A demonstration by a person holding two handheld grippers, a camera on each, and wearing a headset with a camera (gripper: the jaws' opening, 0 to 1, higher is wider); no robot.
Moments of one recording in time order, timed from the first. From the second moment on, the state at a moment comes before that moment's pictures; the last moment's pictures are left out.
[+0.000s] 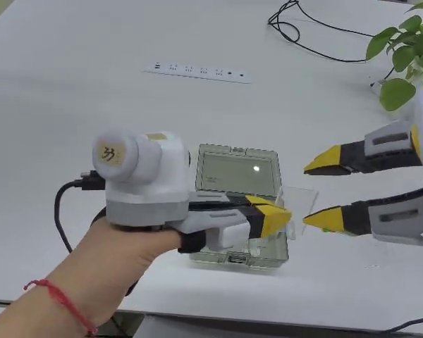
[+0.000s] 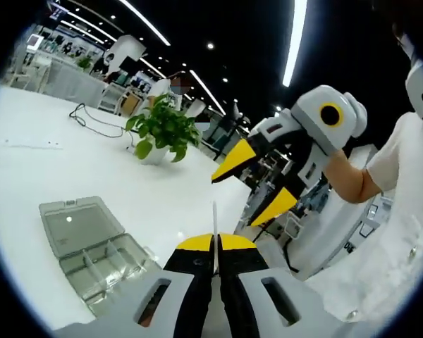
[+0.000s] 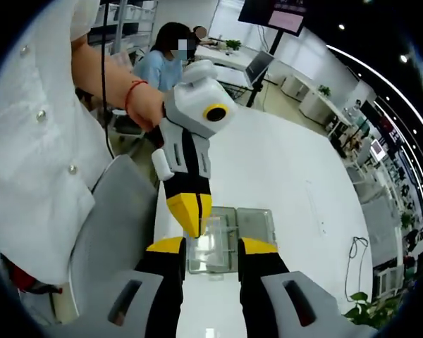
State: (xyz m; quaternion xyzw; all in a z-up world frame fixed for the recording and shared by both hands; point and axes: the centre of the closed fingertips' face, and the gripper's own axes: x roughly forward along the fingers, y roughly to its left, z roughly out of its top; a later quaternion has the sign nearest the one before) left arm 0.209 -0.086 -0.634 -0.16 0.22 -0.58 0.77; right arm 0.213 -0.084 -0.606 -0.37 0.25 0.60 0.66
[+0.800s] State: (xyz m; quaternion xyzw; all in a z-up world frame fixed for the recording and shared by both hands) left arm 0.169 -0.082 -0.621 -0.07 0.12 -0.67 0.73; right arm 0.168 -0.072 -0.611 -0.26 0.33 0.72 0.56
